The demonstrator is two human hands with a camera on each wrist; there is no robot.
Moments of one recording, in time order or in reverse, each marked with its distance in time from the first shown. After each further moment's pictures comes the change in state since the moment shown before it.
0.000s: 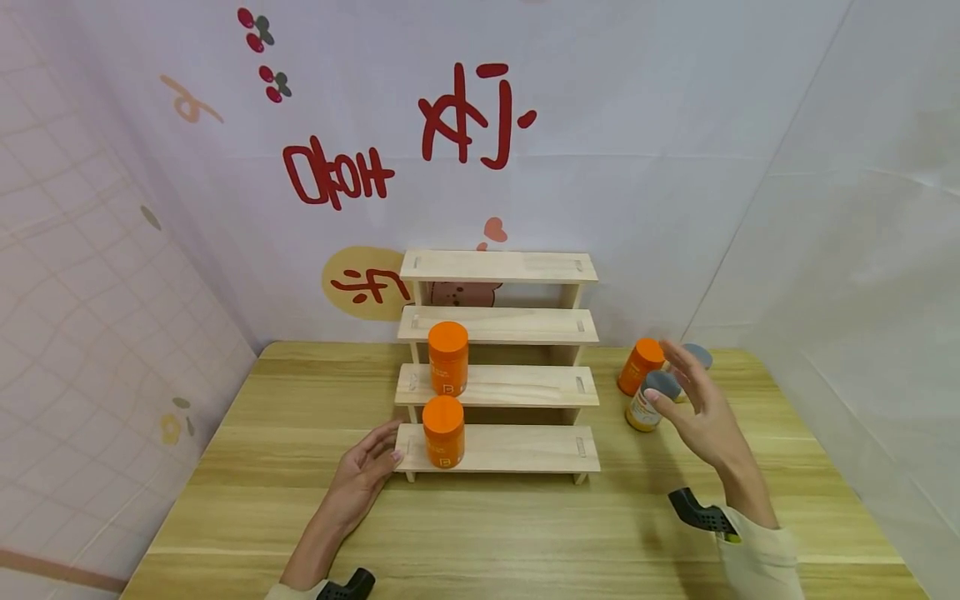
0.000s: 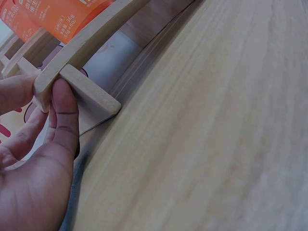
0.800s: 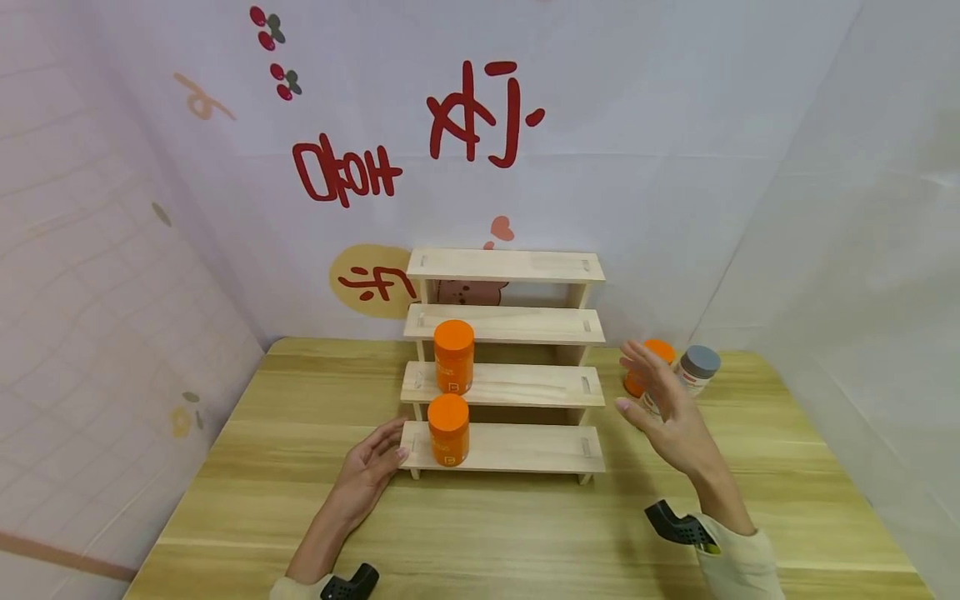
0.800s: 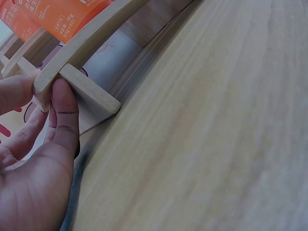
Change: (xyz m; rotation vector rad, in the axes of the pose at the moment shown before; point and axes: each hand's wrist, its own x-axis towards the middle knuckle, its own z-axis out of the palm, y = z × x) left_hand 0.001 0.000 0.001 0.009 0.000 -0.002; right_hand 0.006 -0.025 0.039 0.114 -0.061 -0.140
